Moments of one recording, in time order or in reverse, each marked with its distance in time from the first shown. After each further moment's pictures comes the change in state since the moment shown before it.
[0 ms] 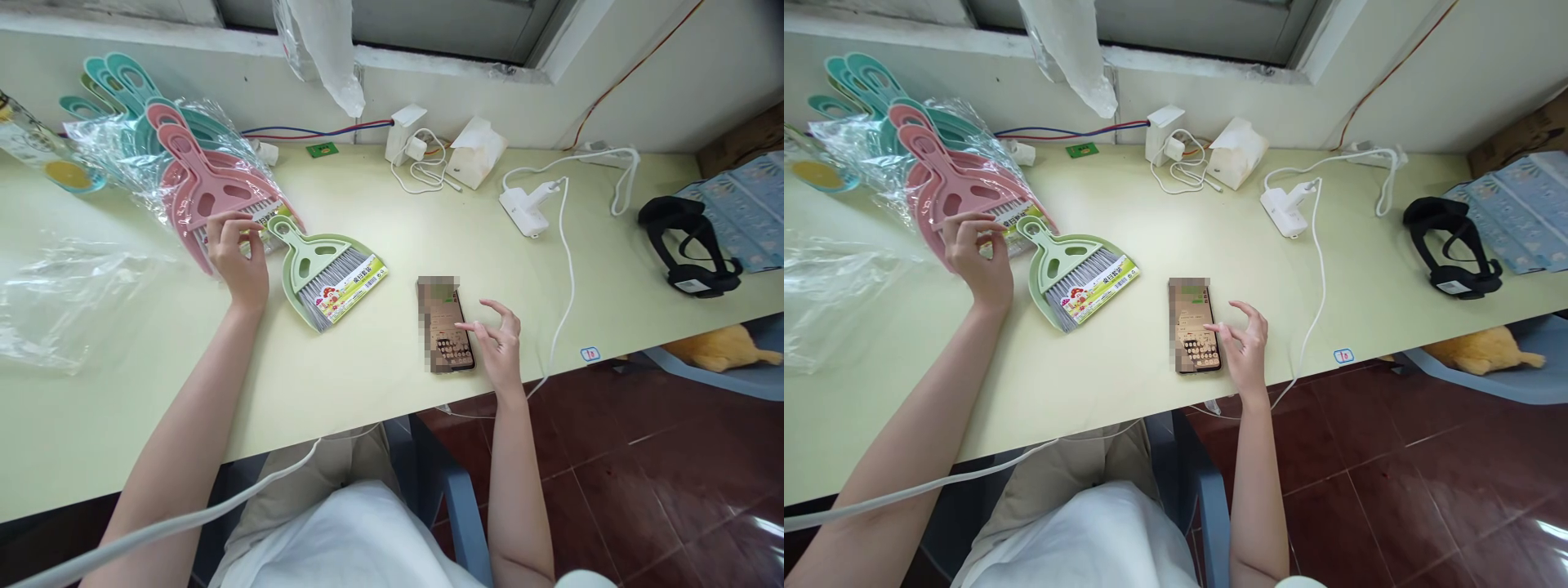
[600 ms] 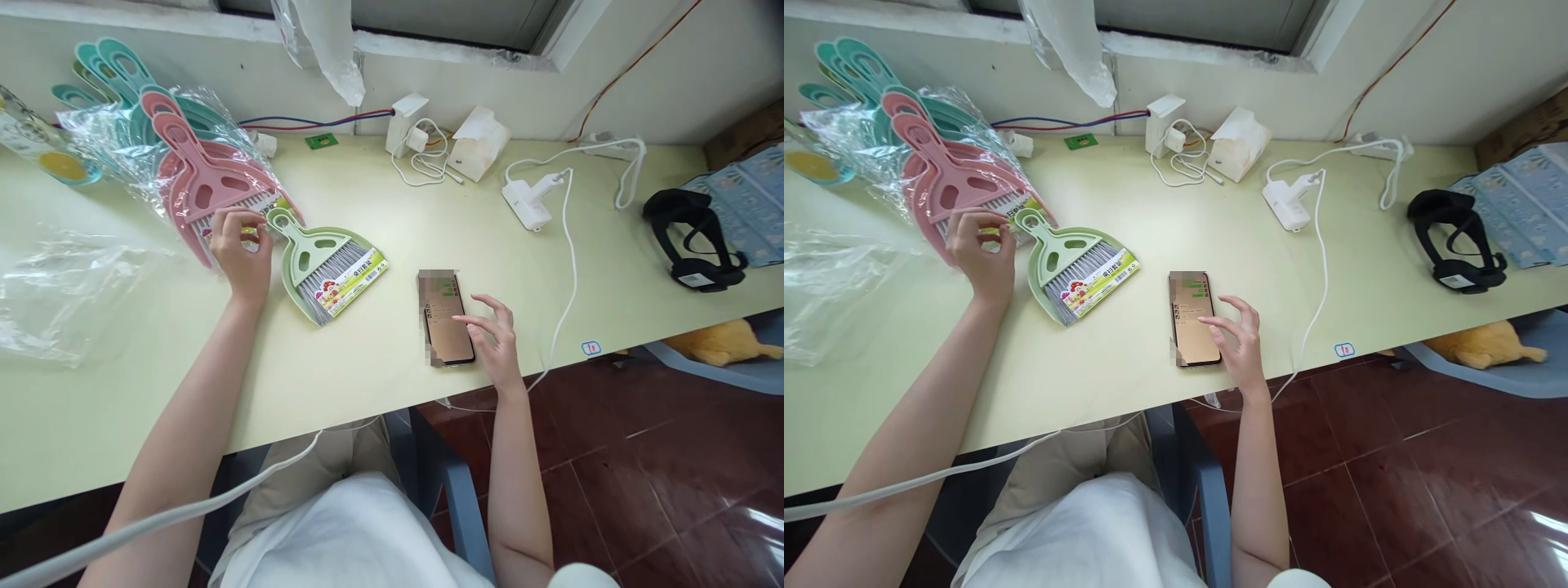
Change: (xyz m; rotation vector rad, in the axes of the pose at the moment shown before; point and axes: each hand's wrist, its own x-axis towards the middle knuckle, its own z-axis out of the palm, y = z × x) left_hand -0.001 0.002 0.000 0.006 -0.065 -0.025; right_hand -0.002 -0.009 -0.005 0.045 -0.126 -0.084
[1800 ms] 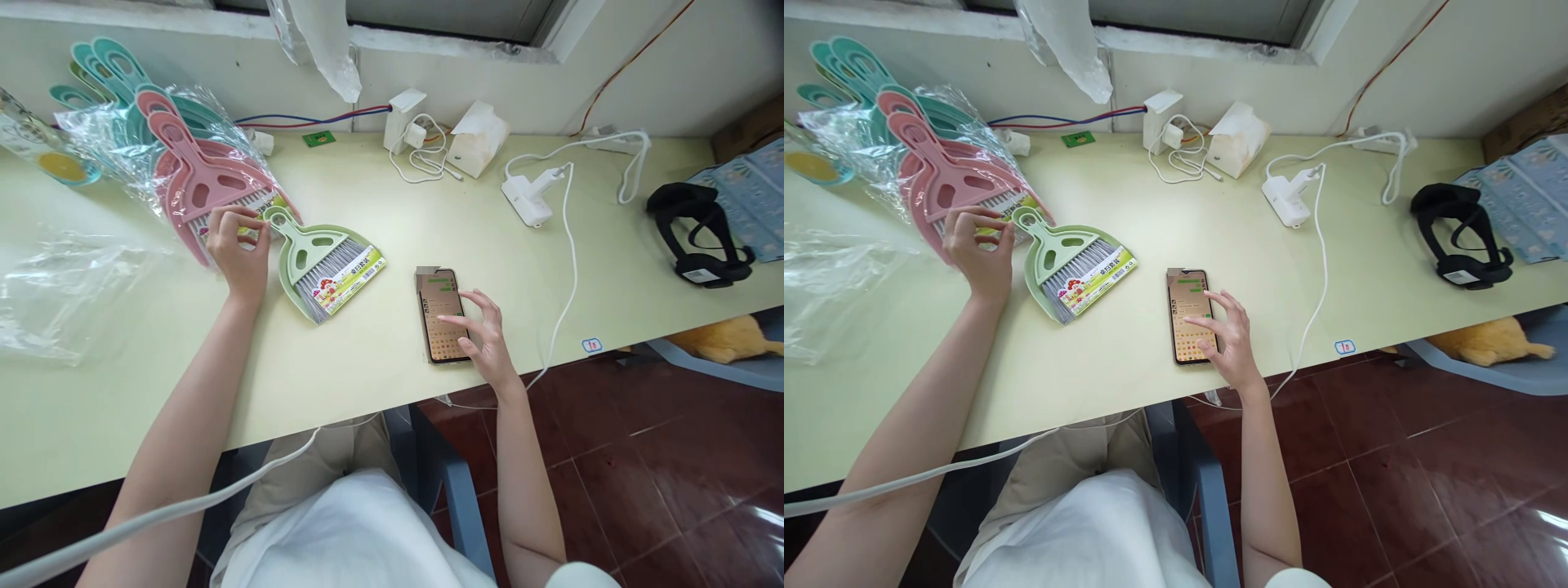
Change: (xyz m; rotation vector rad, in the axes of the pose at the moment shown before) left_hand 0.000 0.003 0.000 0.047 -0.014 -0.067; right_hand 0.003 0.004 0.001 -0.101 -0.171 -0.174
